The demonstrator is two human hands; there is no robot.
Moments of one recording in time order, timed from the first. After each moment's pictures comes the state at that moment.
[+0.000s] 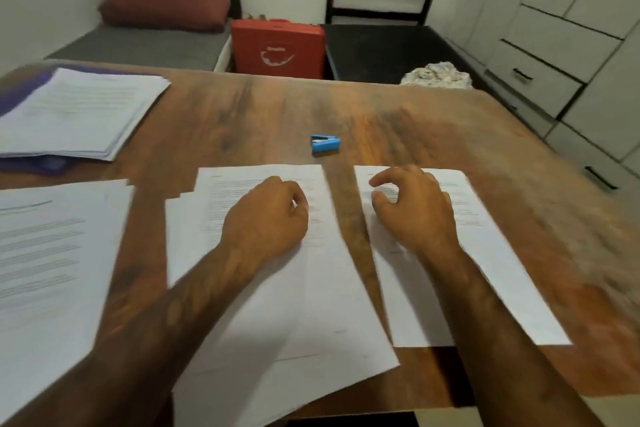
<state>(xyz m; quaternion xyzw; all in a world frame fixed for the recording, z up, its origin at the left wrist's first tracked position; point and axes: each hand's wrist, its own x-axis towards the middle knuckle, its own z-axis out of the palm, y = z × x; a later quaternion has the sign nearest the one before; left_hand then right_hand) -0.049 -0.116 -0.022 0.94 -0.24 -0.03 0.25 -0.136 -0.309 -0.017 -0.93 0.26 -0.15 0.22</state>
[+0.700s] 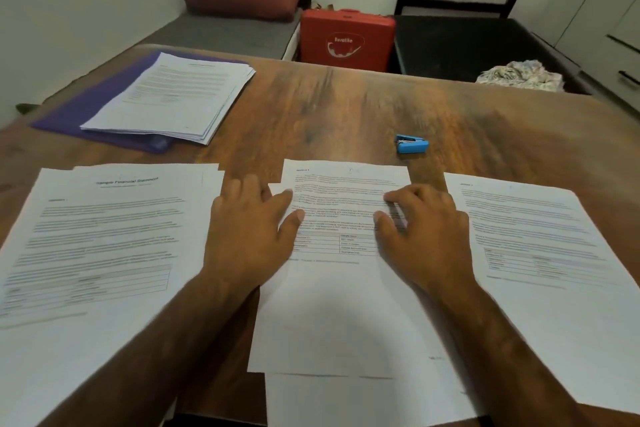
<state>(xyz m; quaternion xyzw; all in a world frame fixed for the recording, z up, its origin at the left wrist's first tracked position) -0.024 0.000 -0.060 0.97 -0.18 0.11 0.11 -0.093 -0.228 -0.061 -0.96 0.17 -0.16 0.17</state>
